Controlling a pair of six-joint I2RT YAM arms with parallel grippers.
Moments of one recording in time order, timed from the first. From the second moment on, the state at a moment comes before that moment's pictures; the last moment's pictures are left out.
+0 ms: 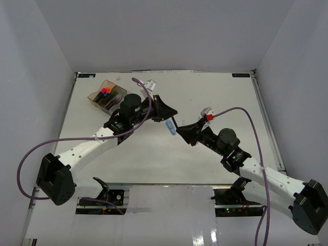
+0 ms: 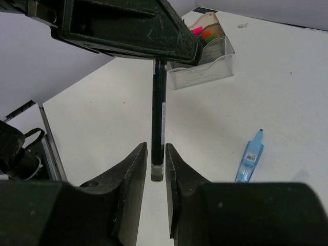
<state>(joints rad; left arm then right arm) -0.68 1.30 0.99 0.15 0.32 -0.75 0.78 0.89 0.42 0.53 -0.20 0.29</state>
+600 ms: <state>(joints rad) -0.69 1.30 0.99 0.19 0.45 -0.52 0.78 1.01 0.53 0.39 -0.29 0.25</state>
